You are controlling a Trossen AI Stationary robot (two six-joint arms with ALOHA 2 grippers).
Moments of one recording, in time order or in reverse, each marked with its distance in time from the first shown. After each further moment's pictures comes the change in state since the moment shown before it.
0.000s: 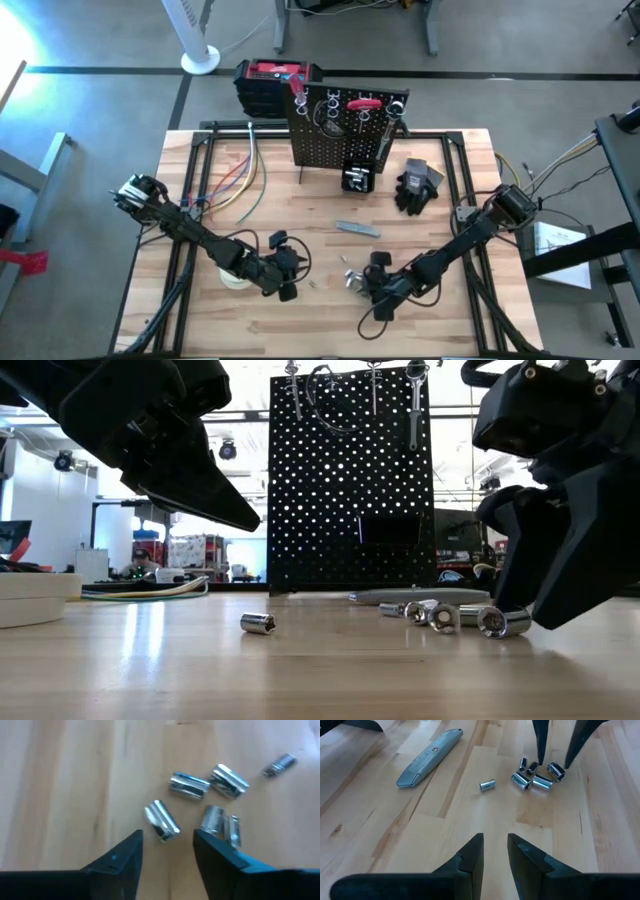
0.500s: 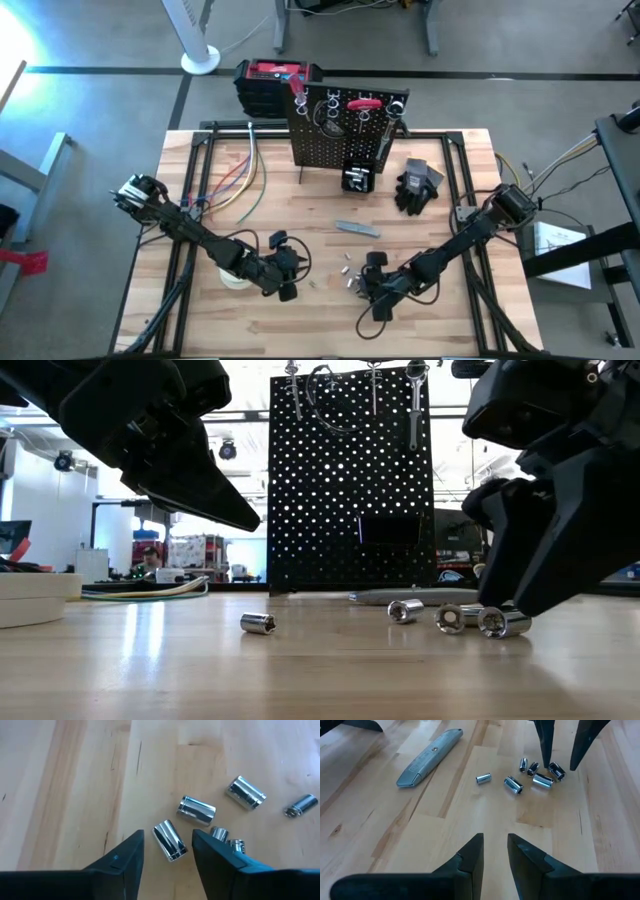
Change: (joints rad) left arm 0.000 0.000 0.000 0.000 0.000 0.000; right arm -0.018 0.000 0.000 0.064 -0.026 -0.079
